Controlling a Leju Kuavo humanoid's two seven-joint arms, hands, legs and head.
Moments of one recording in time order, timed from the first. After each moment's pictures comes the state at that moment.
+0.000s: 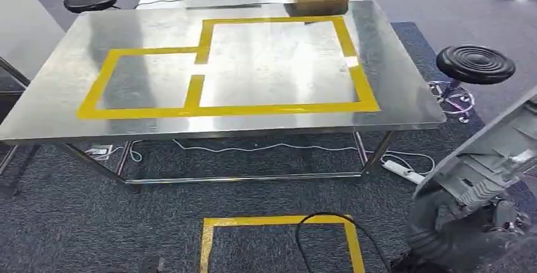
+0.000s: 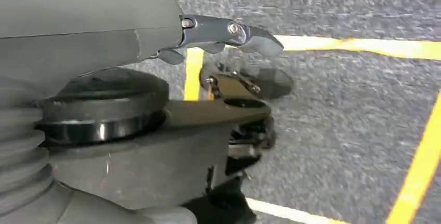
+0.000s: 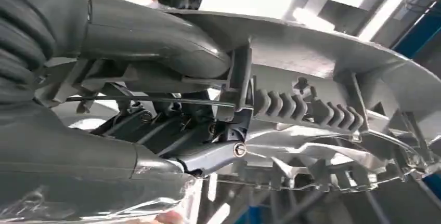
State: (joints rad) left arm -0.11 -0.28 1.09 -0.21 -0.93 0.09 -0.36; right arm 0.35 0.25 0.23 -2.11 0.65 -0.68 -0.69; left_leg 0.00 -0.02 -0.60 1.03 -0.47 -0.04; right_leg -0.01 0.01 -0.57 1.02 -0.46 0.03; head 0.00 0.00
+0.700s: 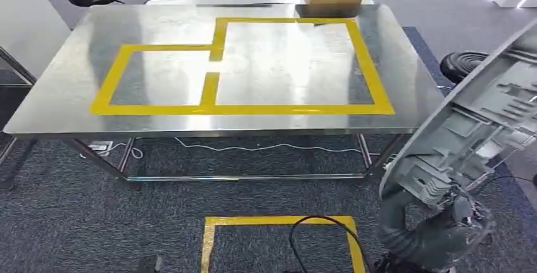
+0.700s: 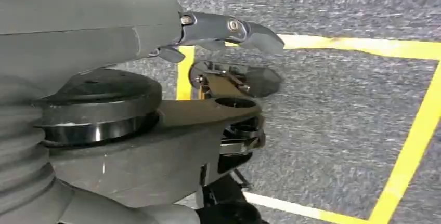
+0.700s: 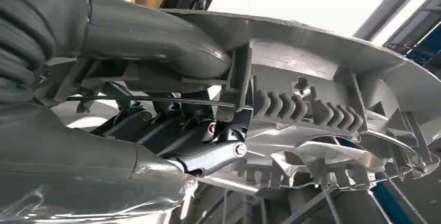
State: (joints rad) left arm -0.10 -0.27 1.10 -0.21 -0.94 0.03 -0.39; right arm 0.34 0.23 0.28 -2.05 0.72 -0.68 -0.68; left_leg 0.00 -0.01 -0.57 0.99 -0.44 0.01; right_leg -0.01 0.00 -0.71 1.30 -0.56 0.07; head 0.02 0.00
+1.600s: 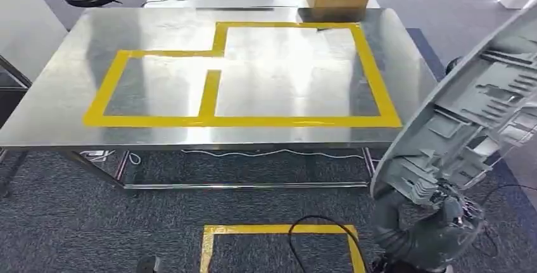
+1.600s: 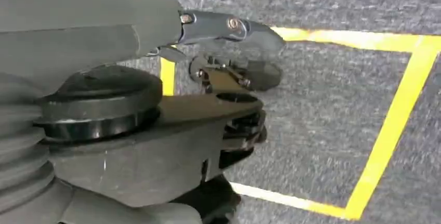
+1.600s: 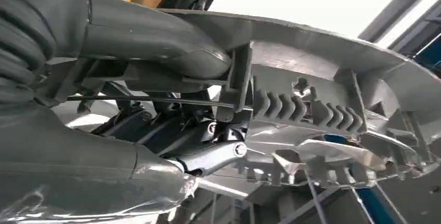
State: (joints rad) left arm -0.10 -0.27 1.11 -0.21 -0.93 0.01 -0.38; right arm 0.34 0.23 0.28 -2.04 0.76 -0.68 -0.69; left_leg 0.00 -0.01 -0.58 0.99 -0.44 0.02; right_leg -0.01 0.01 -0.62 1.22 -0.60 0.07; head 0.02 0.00
